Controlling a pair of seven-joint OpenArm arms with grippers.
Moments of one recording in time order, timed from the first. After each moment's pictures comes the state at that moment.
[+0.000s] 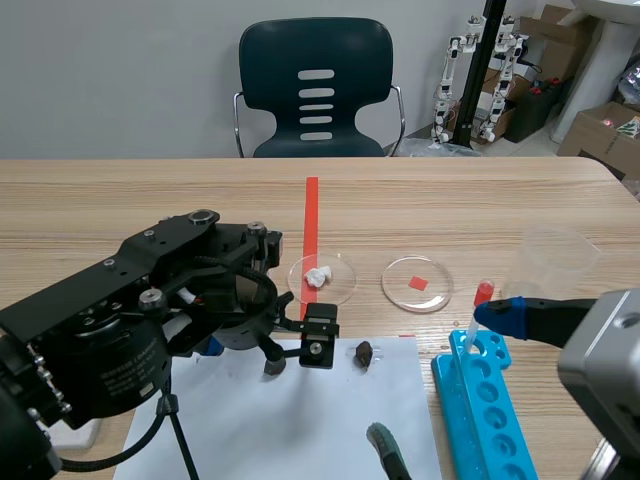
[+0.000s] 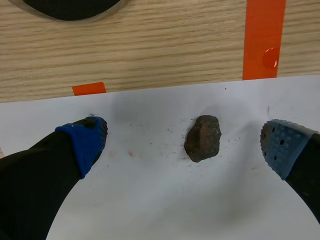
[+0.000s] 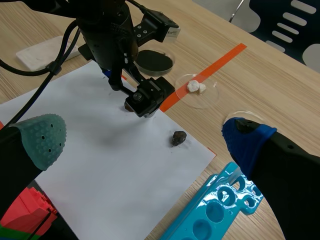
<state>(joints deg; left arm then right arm) -13.6 -7.4 37.4 73.6 -20.4 28.5 58.5 -56.5 30.6 -3.1 120.7 -3.7 16.1 18.9</state>
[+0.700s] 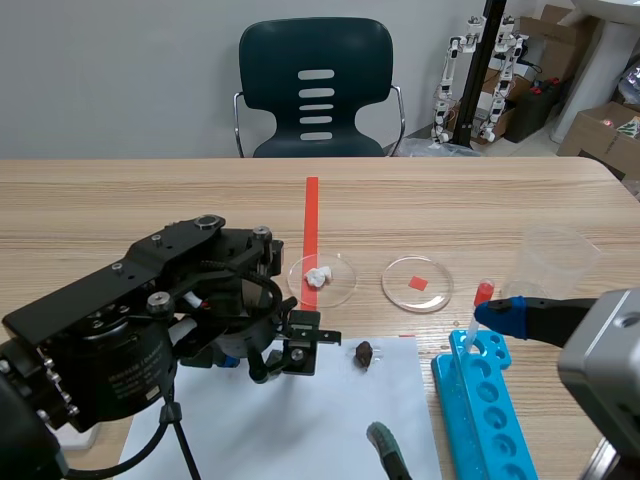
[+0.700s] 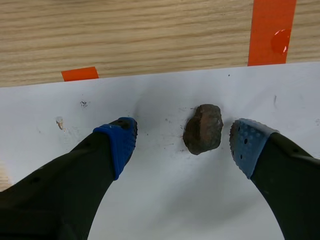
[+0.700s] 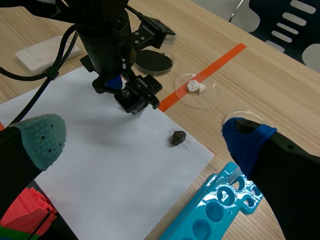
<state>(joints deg) -13.6 -6.7 37.6 72.5 -20.4 29.6 60.3 -56.5 30.6 -3.1 120.7 -3.7 16.1 18.9</state>
